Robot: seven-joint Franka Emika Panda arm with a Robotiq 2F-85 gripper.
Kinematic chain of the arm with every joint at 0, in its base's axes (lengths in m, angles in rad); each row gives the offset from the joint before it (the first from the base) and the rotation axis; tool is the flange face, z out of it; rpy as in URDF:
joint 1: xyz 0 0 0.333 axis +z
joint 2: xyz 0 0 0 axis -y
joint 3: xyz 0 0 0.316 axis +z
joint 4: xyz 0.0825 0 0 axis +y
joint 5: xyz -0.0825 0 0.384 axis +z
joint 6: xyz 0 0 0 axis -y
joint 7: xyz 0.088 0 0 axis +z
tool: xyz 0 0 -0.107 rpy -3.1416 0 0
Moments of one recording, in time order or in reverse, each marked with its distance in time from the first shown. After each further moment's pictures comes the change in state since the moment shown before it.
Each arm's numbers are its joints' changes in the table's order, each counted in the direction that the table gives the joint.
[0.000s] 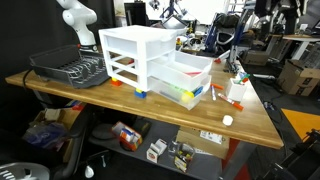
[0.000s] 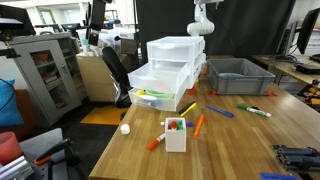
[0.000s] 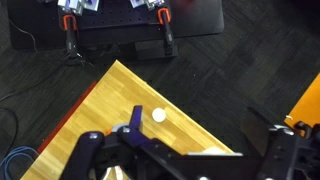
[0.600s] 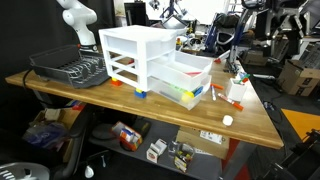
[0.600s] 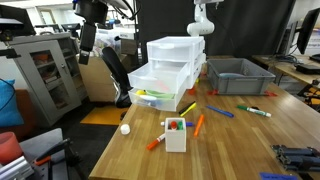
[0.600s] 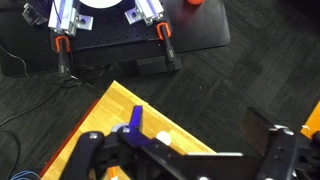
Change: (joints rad) arm 0.009 0.003 0.027 0.123 0.023 0.067 -0.055
